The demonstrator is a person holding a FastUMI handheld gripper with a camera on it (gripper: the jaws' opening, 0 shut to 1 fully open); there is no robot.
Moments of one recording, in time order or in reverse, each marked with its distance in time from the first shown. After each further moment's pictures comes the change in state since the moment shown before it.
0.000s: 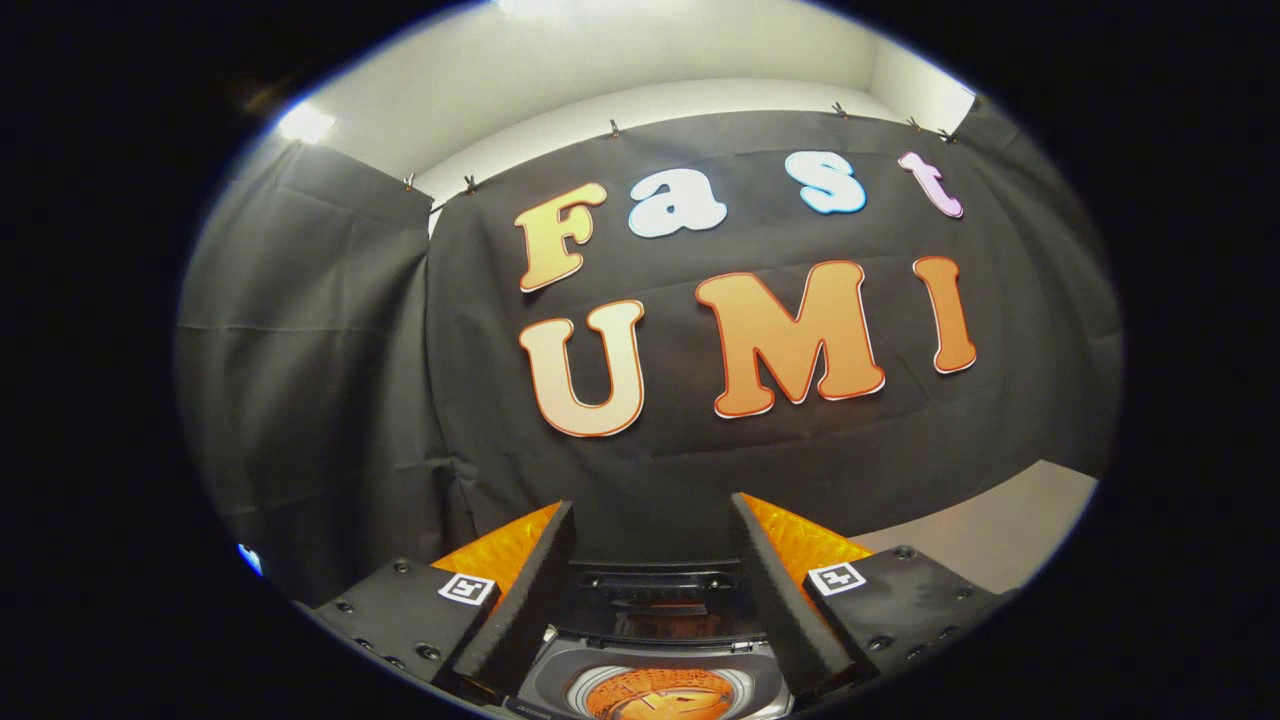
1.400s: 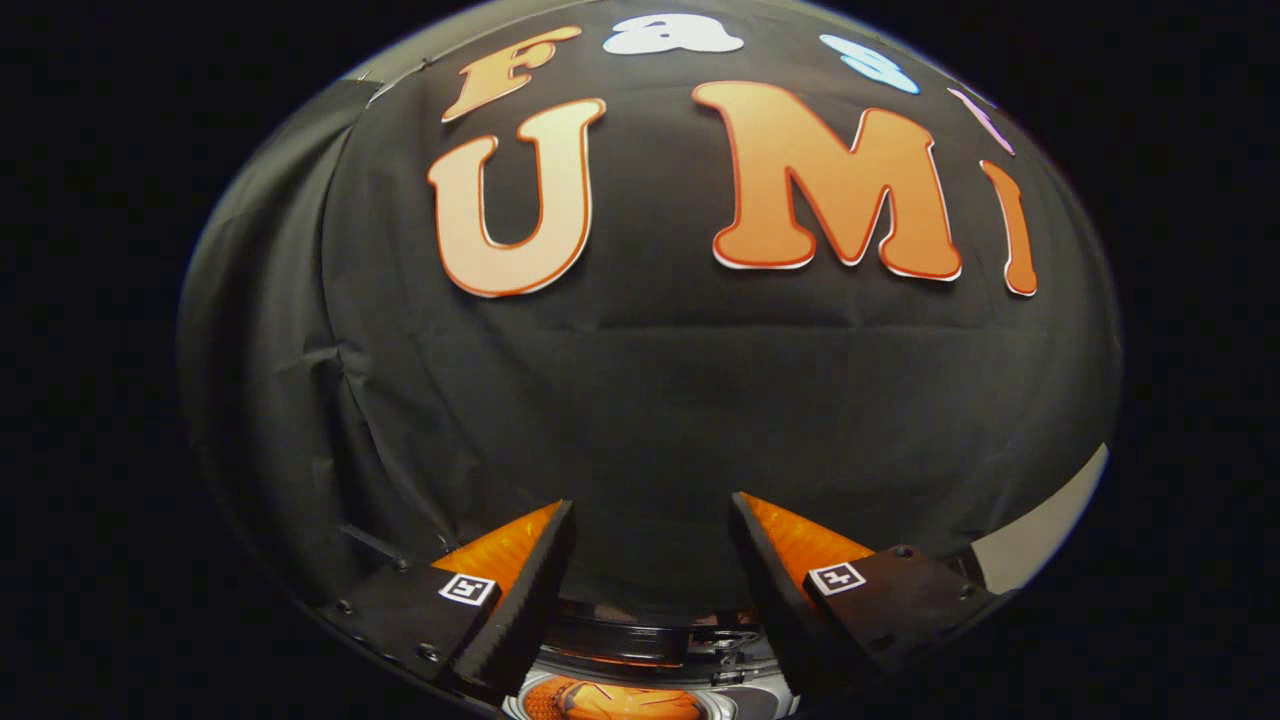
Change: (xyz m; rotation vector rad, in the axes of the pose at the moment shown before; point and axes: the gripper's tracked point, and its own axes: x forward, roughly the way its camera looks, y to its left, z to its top) arm 0.239 -0.054 -0.180 -0.080 0.436 -0.098
